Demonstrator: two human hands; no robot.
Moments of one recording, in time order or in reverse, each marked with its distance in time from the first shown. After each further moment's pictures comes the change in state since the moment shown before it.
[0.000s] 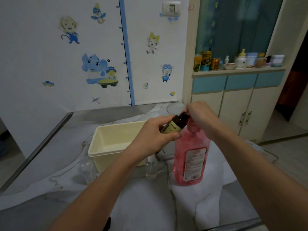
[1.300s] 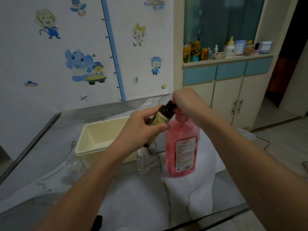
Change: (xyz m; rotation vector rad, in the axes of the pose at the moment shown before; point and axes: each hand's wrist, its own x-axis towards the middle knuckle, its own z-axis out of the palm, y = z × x) left_hand -0.004 0.000 0.002 -0.061 -0.015 -0.030; right_hand 0.001 -0.001 -0.005 -0.069 0.026 -0.046
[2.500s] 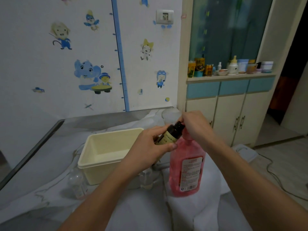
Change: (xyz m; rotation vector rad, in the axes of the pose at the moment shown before) left_hand 0.005 -0.012 0.004 0.004 0.016 0.040; right_hand 0.010 0.007 0.009 -0.509 -0.046 -0.205
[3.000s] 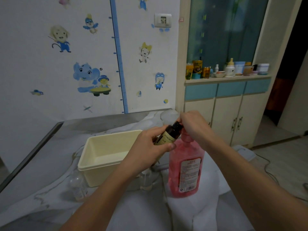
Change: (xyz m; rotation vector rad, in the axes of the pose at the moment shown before) left_hand 0.001 0.001 -0.001 -0.009 0.012 0.000; right_hand -0.004 -0.003 -0.008 -0.080 0.014 -0.028
